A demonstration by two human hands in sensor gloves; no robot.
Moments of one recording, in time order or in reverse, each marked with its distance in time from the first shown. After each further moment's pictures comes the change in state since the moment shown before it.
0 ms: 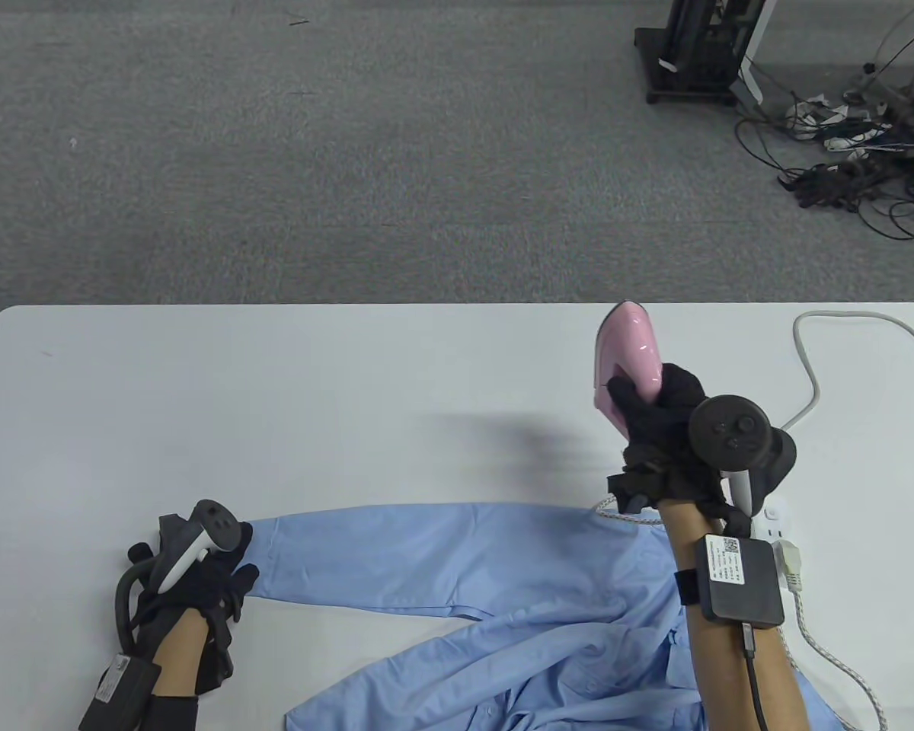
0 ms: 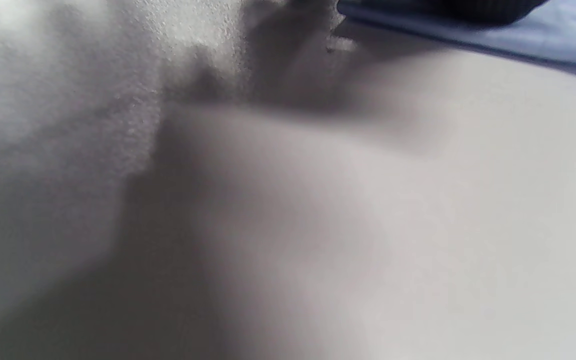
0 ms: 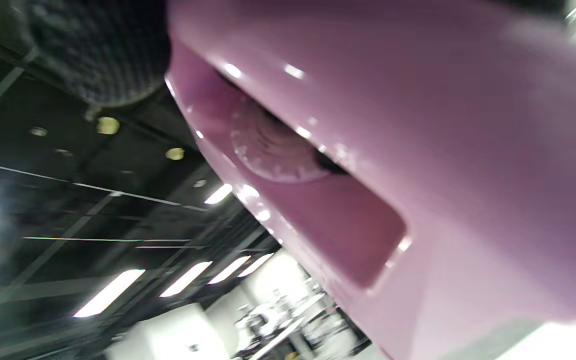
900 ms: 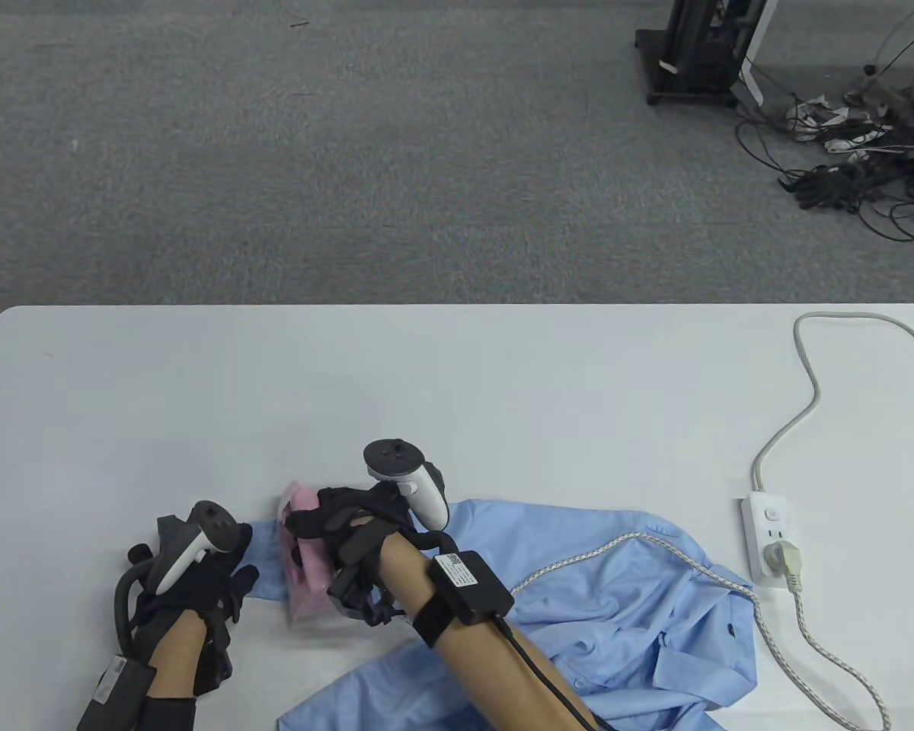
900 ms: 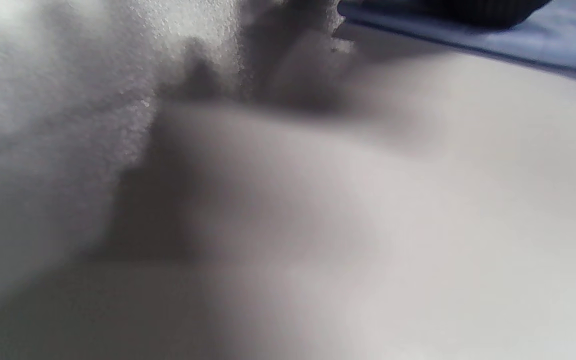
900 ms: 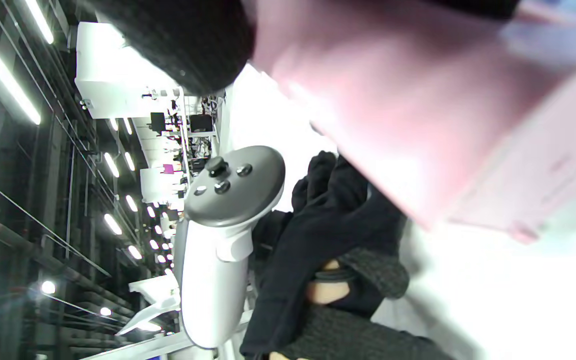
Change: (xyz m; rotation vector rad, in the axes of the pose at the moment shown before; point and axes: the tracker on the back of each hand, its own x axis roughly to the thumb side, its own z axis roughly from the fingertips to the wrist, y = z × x) left_hand -0.003 -0.001 -0.001 0.001 -0.012 0.010; right_hand 0.098 0.317 0.119 1.245 0.575 -0.667
